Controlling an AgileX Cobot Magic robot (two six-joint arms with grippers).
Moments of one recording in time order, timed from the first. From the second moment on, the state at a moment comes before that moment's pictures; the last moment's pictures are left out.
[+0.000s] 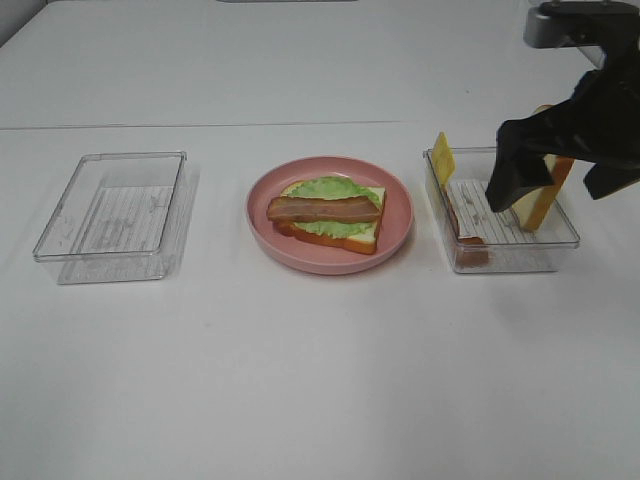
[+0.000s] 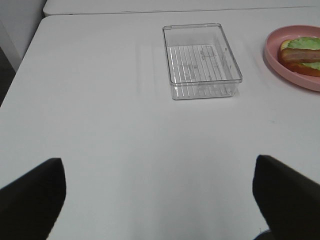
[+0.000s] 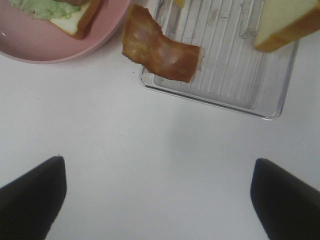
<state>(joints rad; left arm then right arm) 0.00 0.00 -0.52 -0.02 1.08 -0.01 0.23 1.51 -1.05 0.06 0.81 0.02</state>
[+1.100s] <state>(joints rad) 0.00 0.00 -0.52 -0.02 1.08 -0.01 0.32 2.03 -1.44 0.01 0.86 0.10</state>
